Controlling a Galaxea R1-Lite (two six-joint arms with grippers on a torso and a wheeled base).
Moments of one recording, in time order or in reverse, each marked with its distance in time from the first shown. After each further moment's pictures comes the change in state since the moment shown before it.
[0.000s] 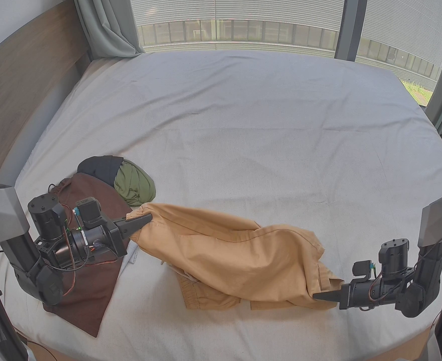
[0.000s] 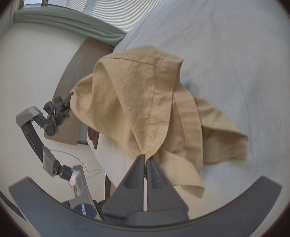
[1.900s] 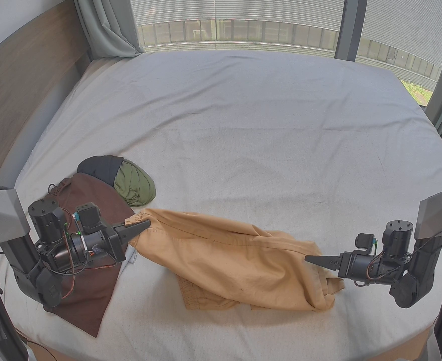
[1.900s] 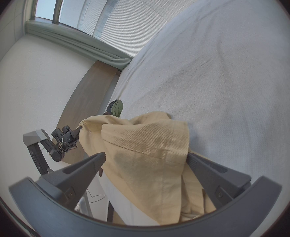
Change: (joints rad) left arm 0.012 0.014 0.025 0.000 -0.011 0.049; right arm -0.030 0.036 -0.126 -0.211 -0.005 0.183
